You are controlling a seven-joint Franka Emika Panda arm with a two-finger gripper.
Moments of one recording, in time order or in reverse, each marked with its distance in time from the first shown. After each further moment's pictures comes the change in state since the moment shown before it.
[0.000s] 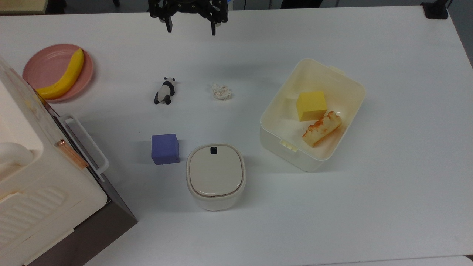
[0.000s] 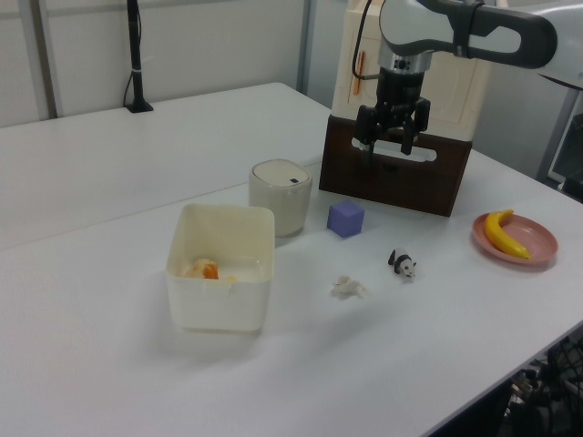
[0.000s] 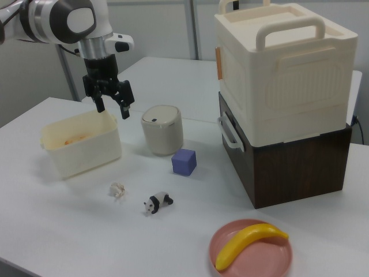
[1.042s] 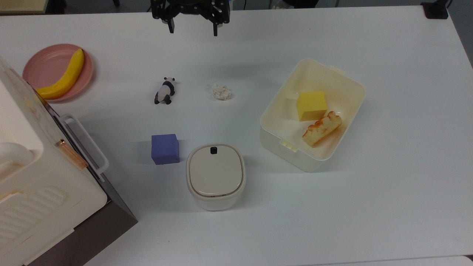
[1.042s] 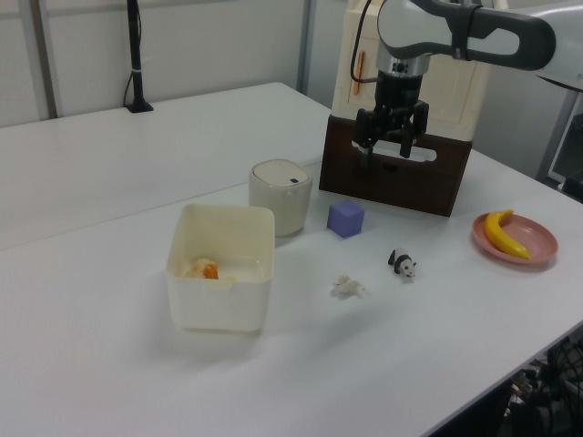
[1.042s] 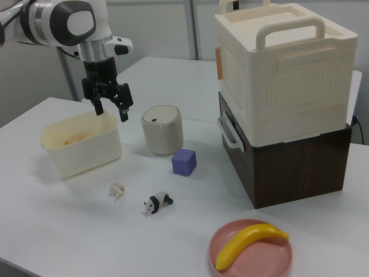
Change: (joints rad) arm 0.004 0.000 0.002 -0.013 0.000 0.000 -0.001
